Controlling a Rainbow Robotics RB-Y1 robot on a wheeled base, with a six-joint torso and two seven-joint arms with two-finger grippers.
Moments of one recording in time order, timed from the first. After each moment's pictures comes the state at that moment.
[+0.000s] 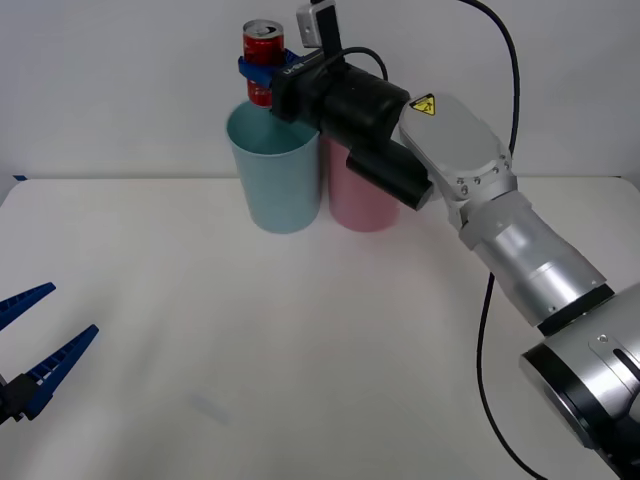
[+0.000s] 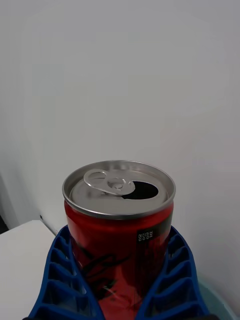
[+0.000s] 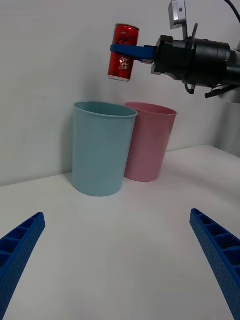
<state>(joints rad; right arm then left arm) -0.97 -0.21 0.38 -1.03 1.32 -0.31 -0.31 0.35 0.40 0.52 -1.66 -0.96 -1.22 0.00</state>
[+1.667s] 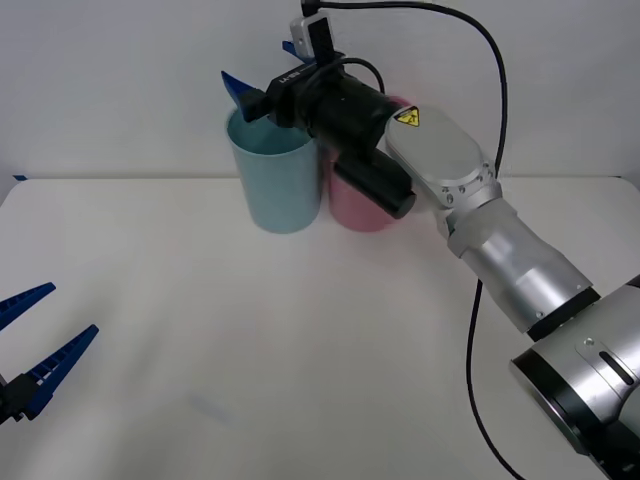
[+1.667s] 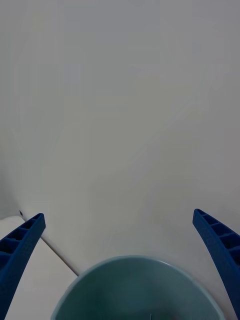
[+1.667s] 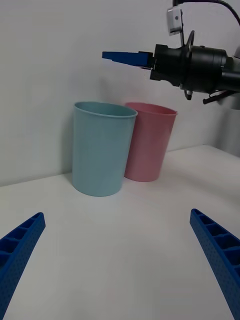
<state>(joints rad) -0.94 -0.20 0.39 -1.05 1.31 -0.25 -0.23 0.35 0.40 0.52 -1.66 -0.96 -1.22 0.00</state>
